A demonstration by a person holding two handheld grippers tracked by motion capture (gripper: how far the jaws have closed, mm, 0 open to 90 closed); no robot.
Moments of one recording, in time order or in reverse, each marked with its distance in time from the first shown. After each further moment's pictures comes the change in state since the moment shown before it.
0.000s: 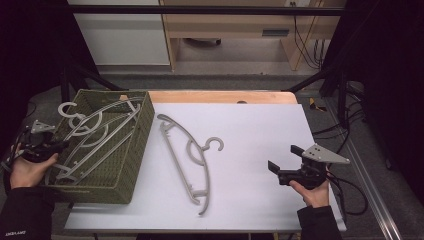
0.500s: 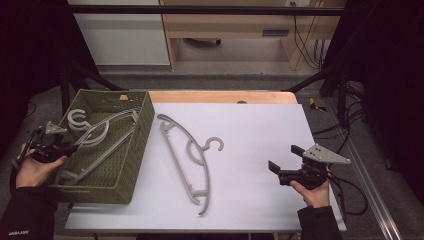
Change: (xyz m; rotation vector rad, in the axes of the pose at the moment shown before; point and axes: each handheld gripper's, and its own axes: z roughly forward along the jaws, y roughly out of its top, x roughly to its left) left arm -0.009 0.003 0.008 0.050 -0.020 0.052; right arm 0.000 0.000 -0.001 -0.004 -0.002 0.002
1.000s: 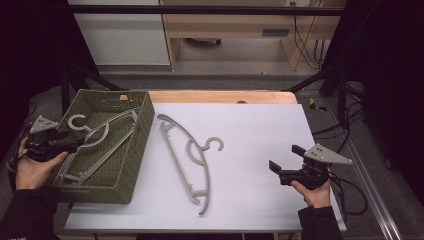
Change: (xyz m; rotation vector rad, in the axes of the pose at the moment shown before) left arm -0.026 0.019 -0.037 -0.252 -0.090 -0.076; right arm 0.001 0.001 -0.002 -0.010 0.000 0.013
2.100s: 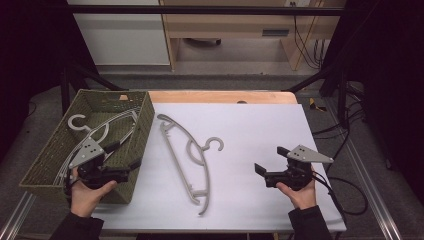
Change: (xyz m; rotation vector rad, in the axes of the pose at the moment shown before) left arm -0.143 -0.006 -0.009 -0.268 -0.342 0.032; right arm 0.027 0.000 0.024 0.032 0.057 -0.015
